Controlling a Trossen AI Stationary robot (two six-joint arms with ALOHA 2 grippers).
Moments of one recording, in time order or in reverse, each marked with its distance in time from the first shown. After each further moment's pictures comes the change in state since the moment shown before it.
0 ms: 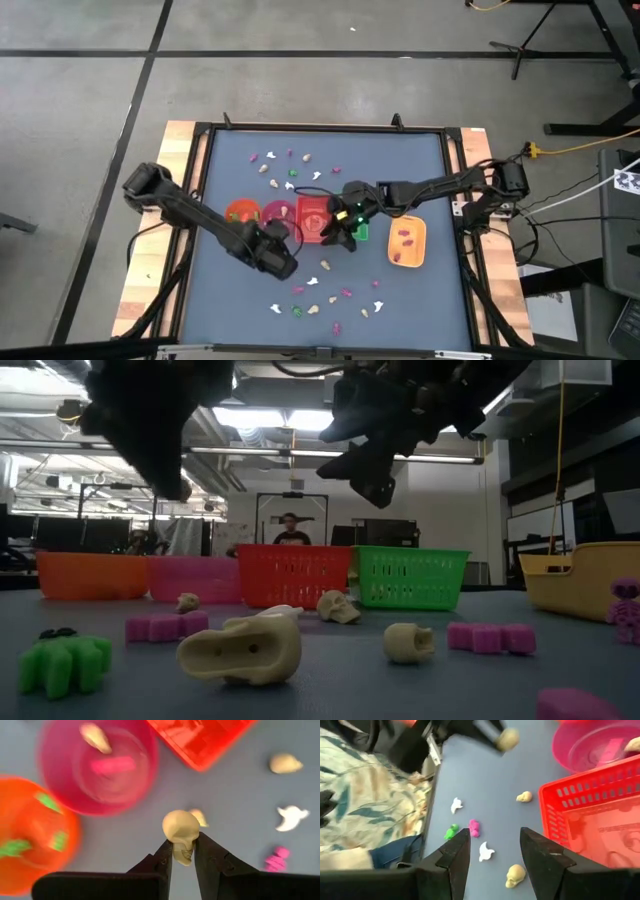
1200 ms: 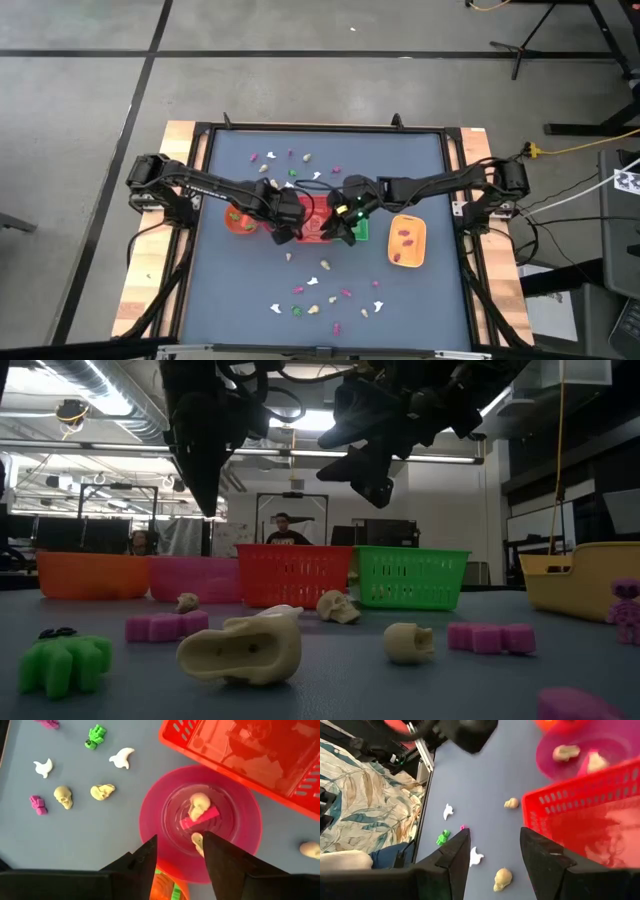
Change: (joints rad) left arm 0.312 -0.019 0.000 -0.076 -0.020 0.645; right arm -0.042 -0.011 0.000 -0.010 0.005 -0.016
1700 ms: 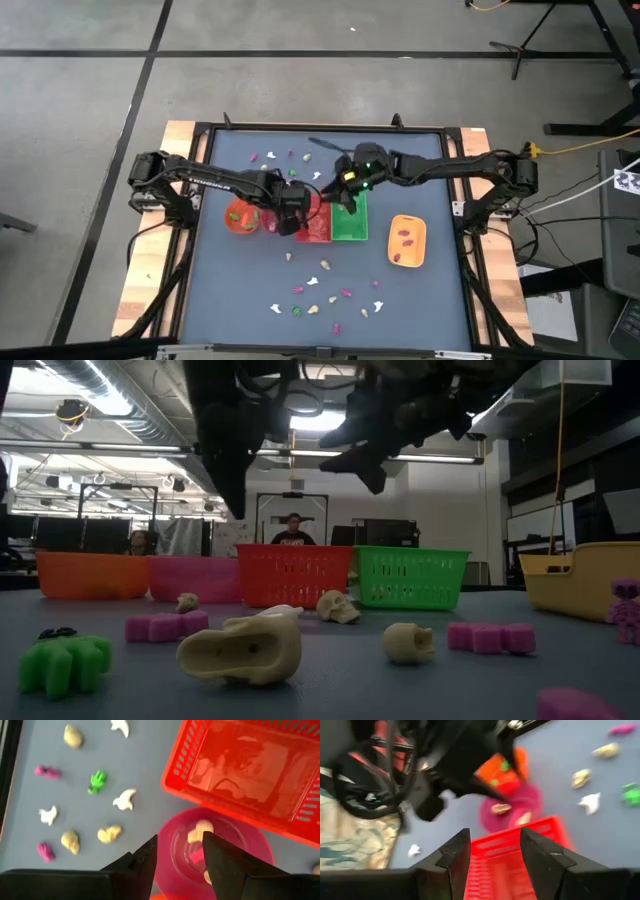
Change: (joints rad) left arm 0.103 0.000 0.000 0.141 0.030 0.276; right arm -0.204 -0.082 0.000 0.012 0.000 -0.117
